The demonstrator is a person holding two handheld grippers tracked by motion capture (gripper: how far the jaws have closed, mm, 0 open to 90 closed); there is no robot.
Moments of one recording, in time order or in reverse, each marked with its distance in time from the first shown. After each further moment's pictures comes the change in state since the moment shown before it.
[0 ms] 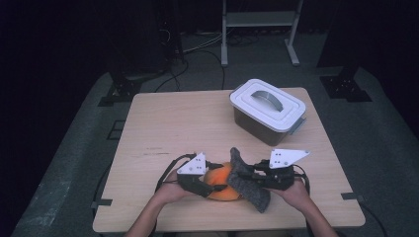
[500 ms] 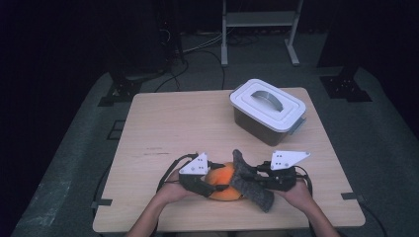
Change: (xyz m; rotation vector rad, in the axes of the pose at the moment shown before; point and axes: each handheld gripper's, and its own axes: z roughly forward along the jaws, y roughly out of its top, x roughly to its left) left arm 0.000 0.001 0.004 0.000 -0.002 0.002; right arm -0.003 -0.010 -0.004 0.040 -0.015 -0.003
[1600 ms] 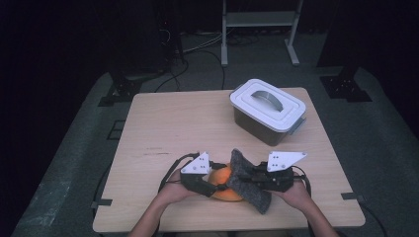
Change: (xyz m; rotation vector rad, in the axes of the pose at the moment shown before) left arm -0.002 0.007 0.000 0.007 0.013 -0.021; right arm 0.005 0.006 0.004 0.013 0.017 -0.036
